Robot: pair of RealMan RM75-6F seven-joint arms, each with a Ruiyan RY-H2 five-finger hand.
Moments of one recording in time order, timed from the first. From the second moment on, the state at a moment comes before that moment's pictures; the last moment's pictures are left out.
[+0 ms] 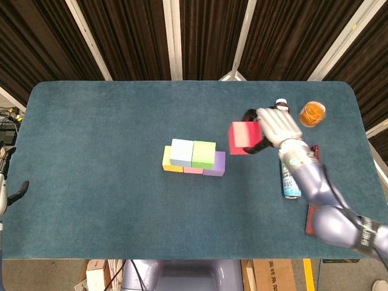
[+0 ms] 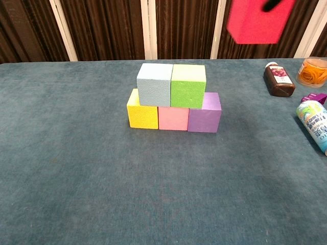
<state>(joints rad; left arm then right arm) -0.15 -1.28 -0.19 -1.43 1.40 1.57 0.14 1.29 -0.74 0.19 -1.99 -0.10 0.74 -0.37</state>
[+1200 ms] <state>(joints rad) -0.14 -1.34 -0.24 -1.32 1.43 1.69 -0.08 1.52 -1.17 0.31 -1.75 0.33 0.99 -0.62</state>
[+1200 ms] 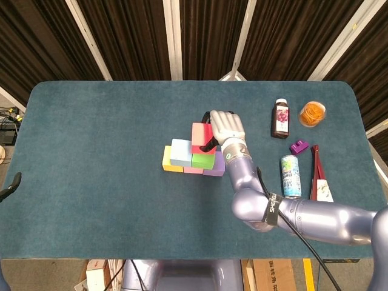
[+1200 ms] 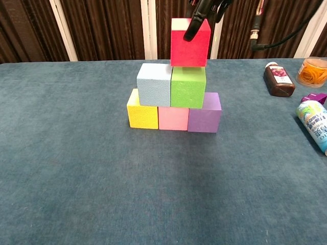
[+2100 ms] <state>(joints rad) -0.15 -1.34 -0.24 -1.33 1.42 1.67 -0.06 1.48 -1.22 0.40 -1.77 0.35 1.06 -0.69</state>
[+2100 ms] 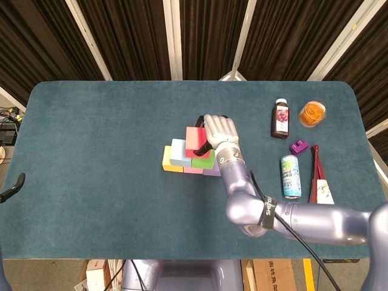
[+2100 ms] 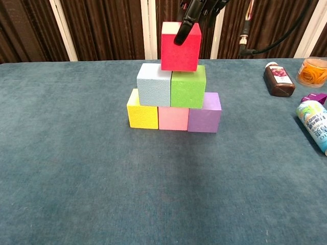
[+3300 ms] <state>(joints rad) -0.15 -1.33 -0.24 -1.34 1.41 1.66 -0.07 1.46 -1.31 0.48 -1.73 0.34 1.12 -0.78</state>
